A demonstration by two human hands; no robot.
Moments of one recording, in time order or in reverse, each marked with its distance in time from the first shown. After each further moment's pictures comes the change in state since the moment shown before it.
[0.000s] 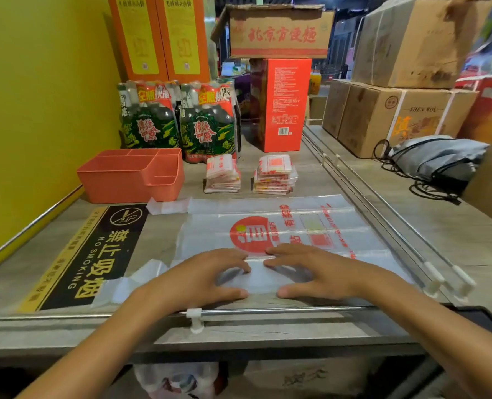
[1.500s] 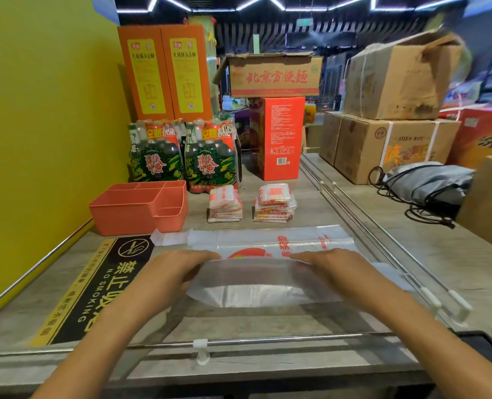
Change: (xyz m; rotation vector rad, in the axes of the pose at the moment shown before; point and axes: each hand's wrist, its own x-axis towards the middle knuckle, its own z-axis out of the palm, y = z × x) left_hand -0.029 -0.007 -0.062 0.188 0.341 -0.064; right_hand -0.015 -0.006 -0.032 -0.281 0.333 0.242
